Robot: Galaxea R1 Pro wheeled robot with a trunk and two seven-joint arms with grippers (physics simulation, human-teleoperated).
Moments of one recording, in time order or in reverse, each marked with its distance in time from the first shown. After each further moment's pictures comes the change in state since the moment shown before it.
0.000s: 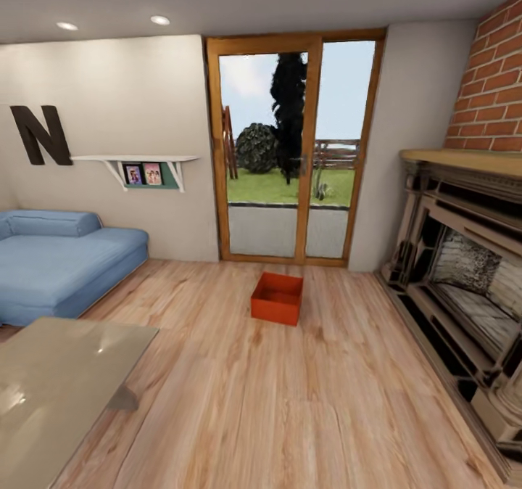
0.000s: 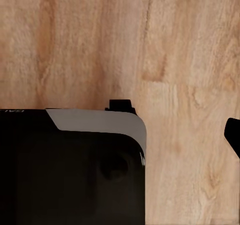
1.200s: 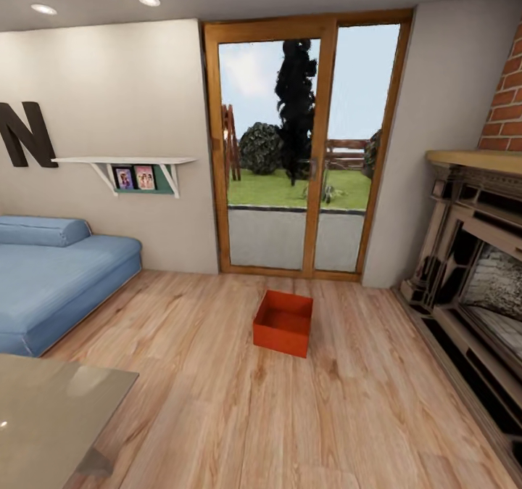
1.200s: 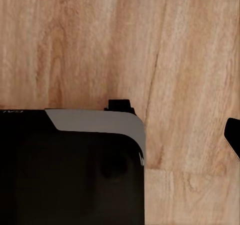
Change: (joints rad) left arm 0.000 -0.003 -0.001 0.000 -0.004 0.010 0.000; right arm 0.000 -0.002 -0.001 0.000 -0.003 0.000 0.000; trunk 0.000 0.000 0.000
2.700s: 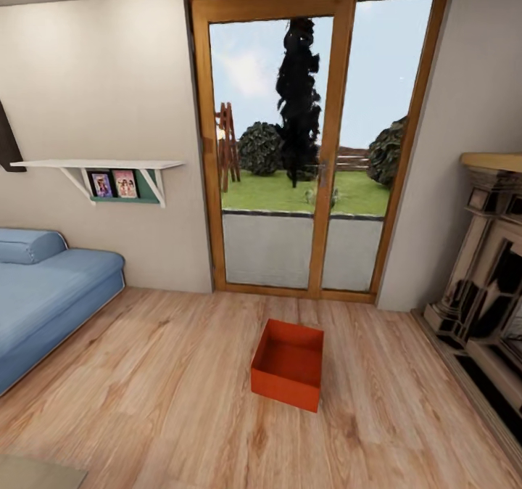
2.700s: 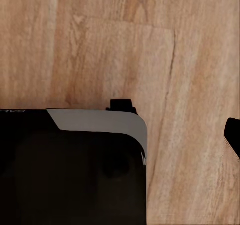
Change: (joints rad) left arm 0.000 -0.003 0.000 0.000 -0.100 -0.006 -0.003; right arm 0.000 0.004 0.000 0.000 0.000 0.000 0.000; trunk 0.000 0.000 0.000
